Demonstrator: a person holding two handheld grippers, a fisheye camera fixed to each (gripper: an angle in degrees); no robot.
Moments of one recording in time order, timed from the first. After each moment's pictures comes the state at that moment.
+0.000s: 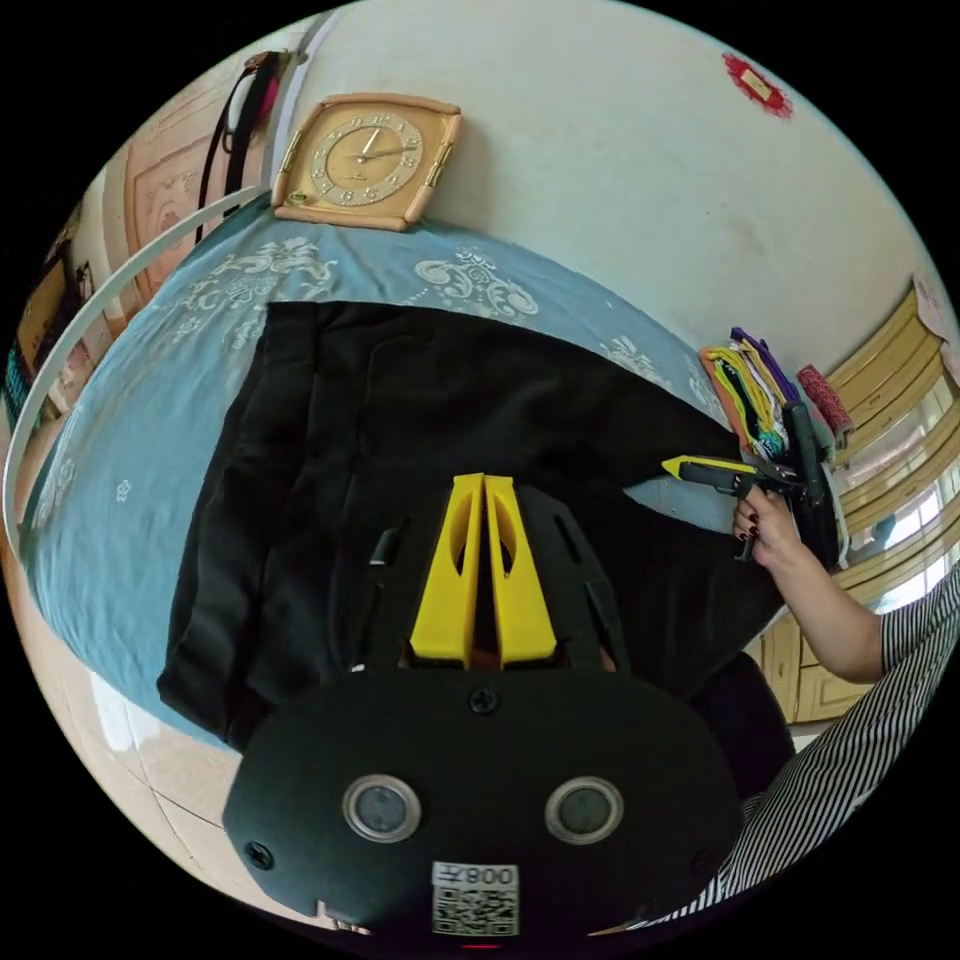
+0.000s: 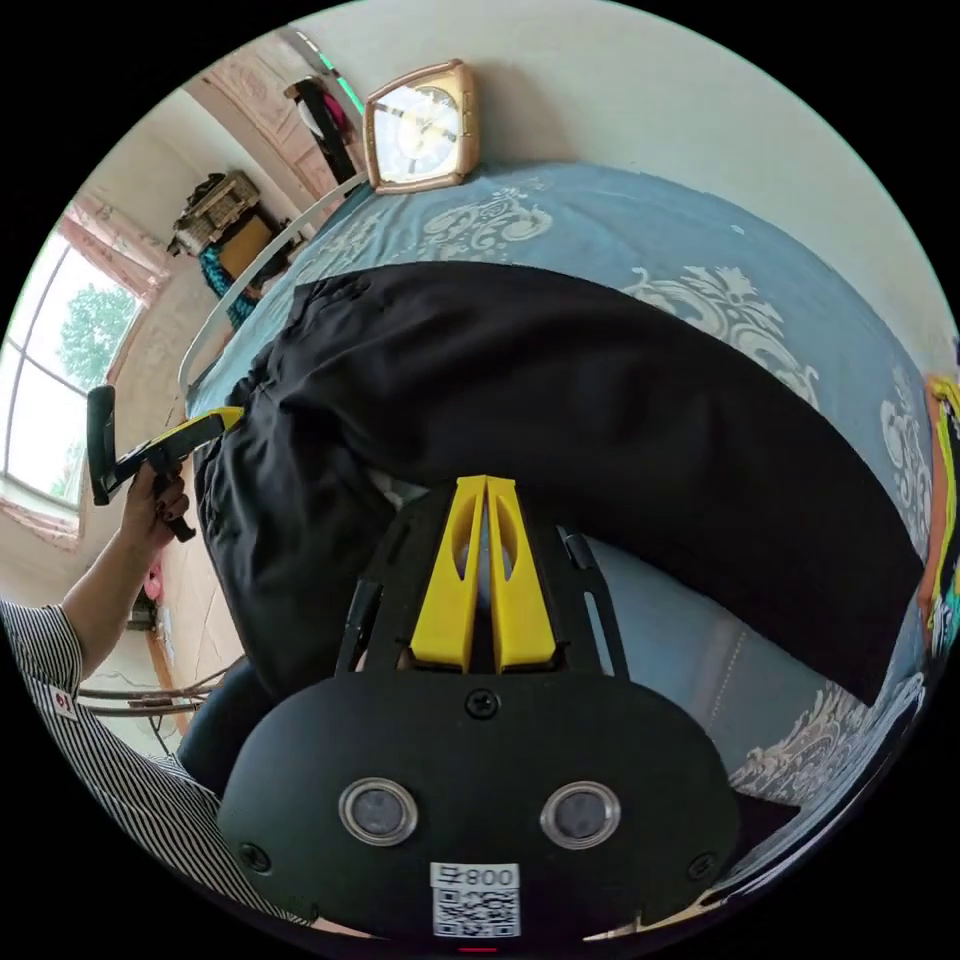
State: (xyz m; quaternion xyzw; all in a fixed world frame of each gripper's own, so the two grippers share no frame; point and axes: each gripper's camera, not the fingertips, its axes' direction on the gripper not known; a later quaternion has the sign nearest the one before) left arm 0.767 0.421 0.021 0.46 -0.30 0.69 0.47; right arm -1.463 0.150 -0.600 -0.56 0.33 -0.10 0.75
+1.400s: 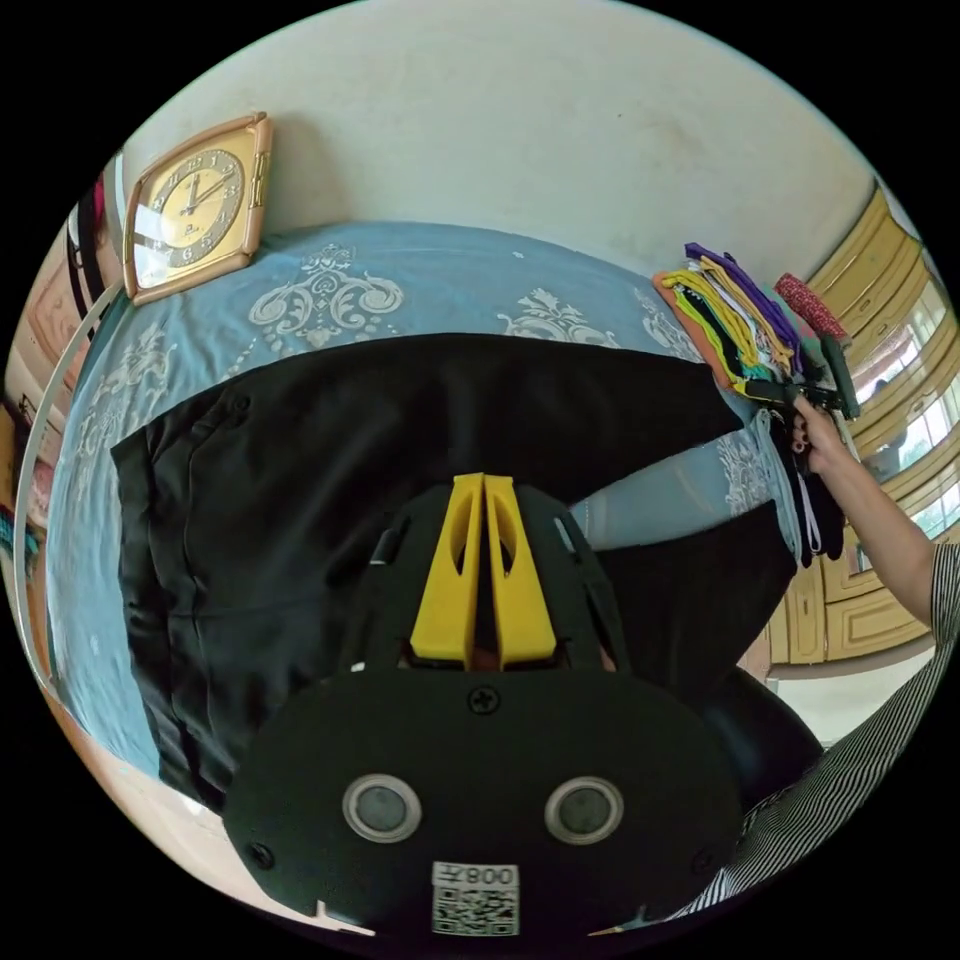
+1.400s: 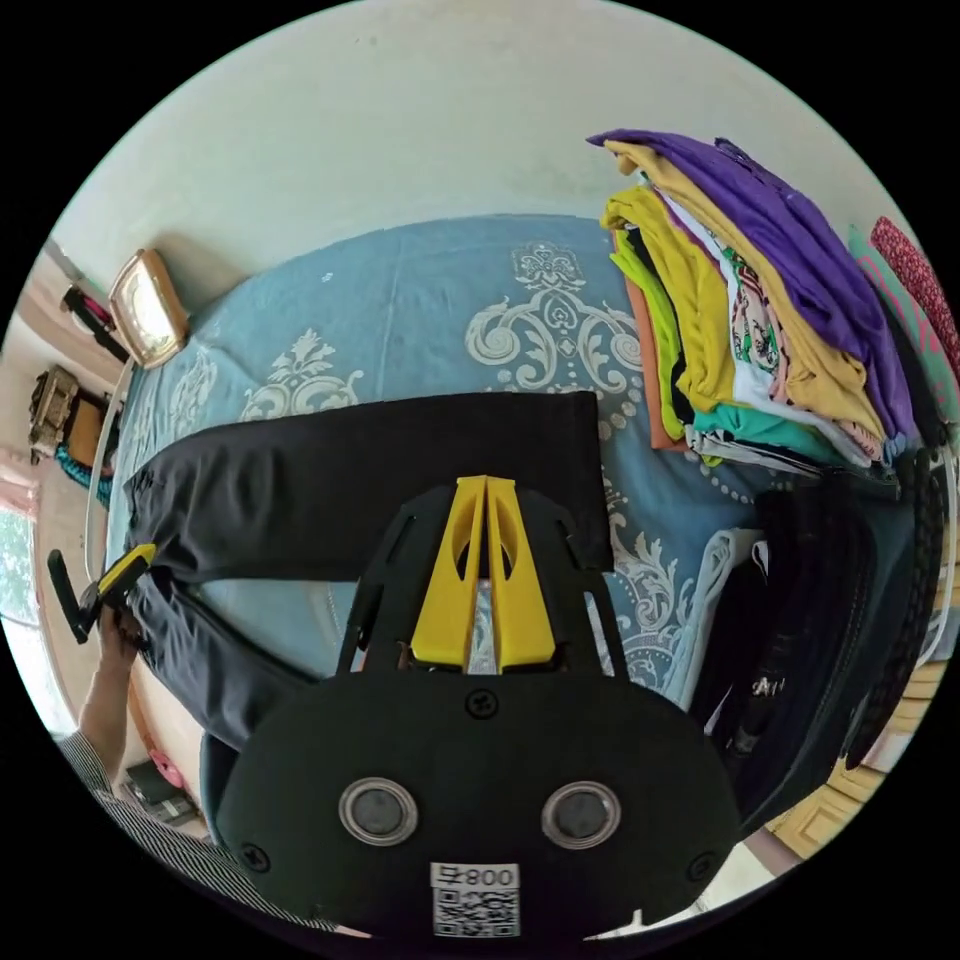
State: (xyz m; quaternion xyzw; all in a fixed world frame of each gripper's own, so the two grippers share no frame) left arm 0.931 0.472 0.272 0.39 -0.40 0.72 0.41; right arm -1.236 0.036 -0.961 -0.43 0.55 -0.01 0.72
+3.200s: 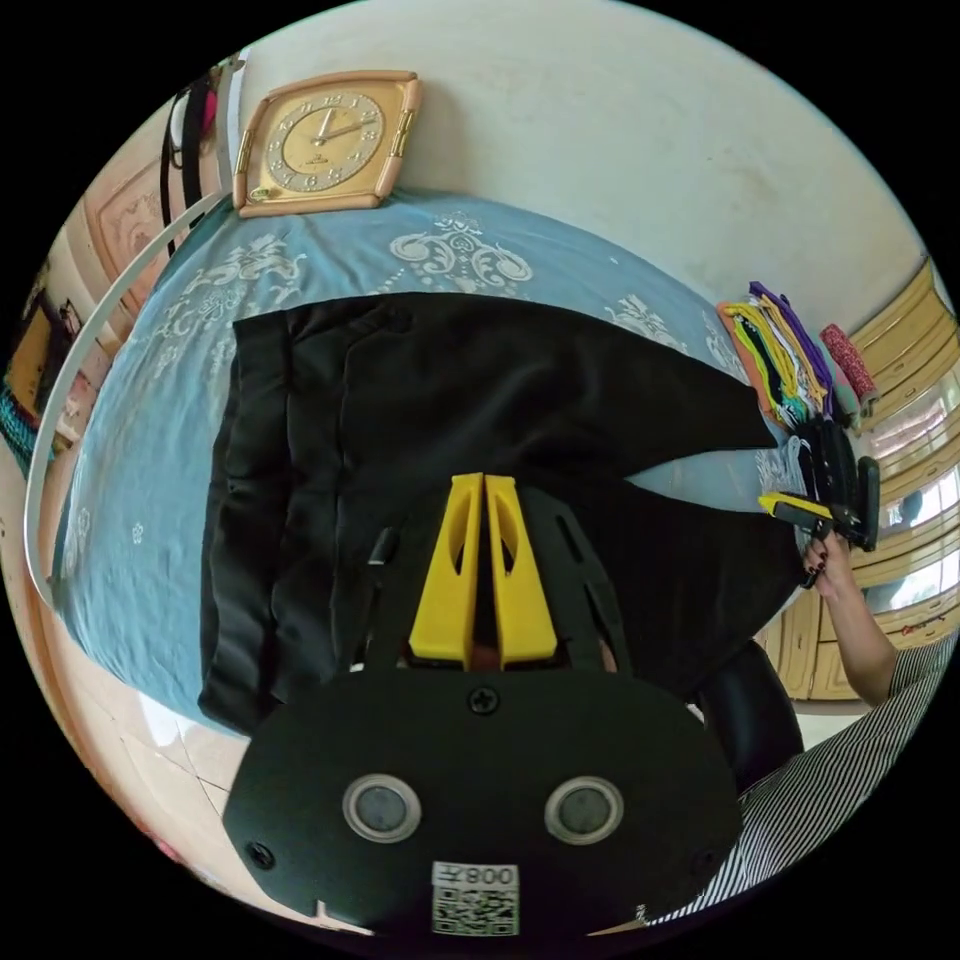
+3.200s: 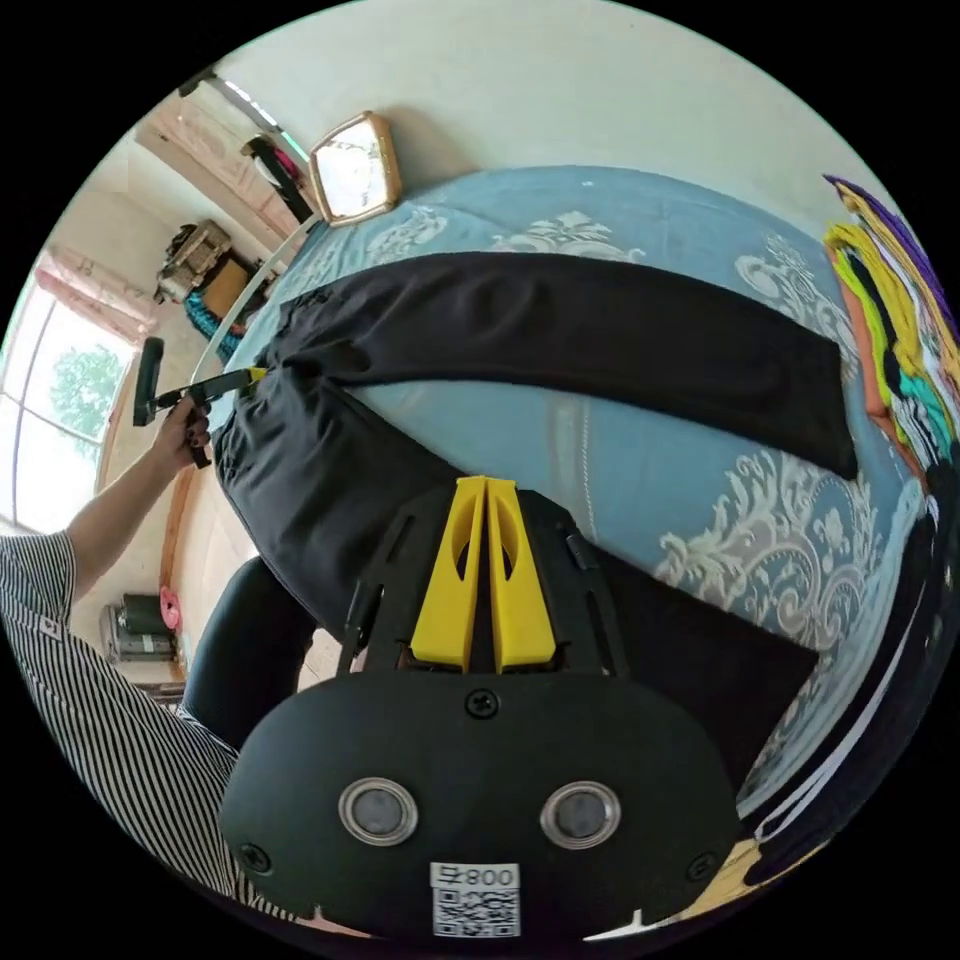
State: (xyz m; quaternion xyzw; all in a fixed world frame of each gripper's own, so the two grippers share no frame) left arm 1.004 0.433 0.089 0.44 -0.39 0.67 0.46; right arm -1.358 0.064 -0.825 -0.54 0.35 -0.06 0.77
